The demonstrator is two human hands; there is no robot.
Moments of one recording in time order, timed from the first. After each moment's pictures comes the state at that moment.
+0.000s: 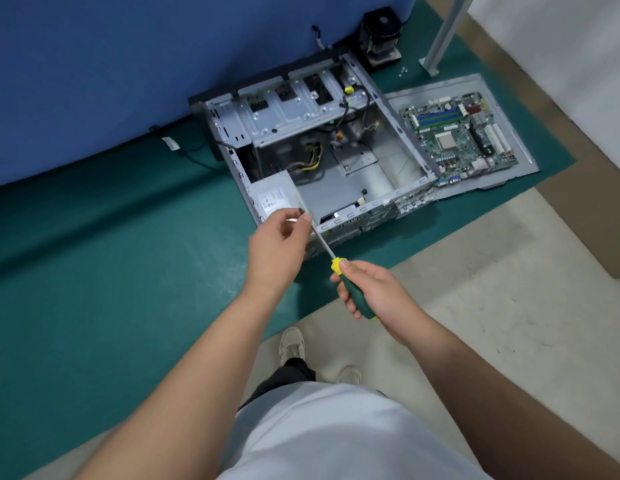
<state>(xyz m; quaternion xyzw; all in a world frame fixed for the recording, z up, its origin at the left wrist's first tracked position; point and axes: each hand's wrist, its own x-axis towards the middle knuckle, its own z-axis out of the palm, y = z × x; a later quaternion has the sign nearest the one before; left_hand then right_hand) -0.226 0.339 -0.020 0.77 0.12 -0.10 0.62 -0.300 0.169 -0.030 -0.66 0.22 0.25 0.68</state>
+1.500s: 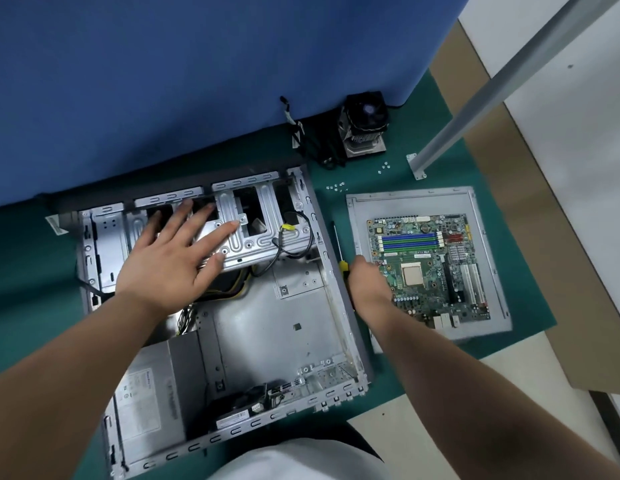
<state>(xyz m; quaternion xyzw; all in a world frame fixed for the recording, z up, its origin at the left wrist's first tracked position) 0.047 0.325 -0.086 0.99 -0.13 -0.05 0.04 0.057 -0.015 -0.122 -0.93 0.18 0.30 0.11</state>
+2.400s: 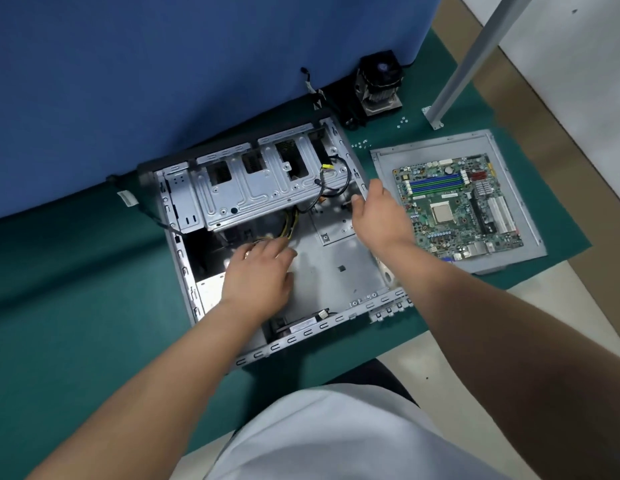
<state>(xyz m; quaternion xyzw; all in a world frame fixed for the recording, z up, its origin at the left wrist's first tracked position) -0.069 0.282 -0.066 0.97 -0.16 -0.13 0.08 0.008 0.049 -0.061 -0.98 0.10 0.07 0.17</state>
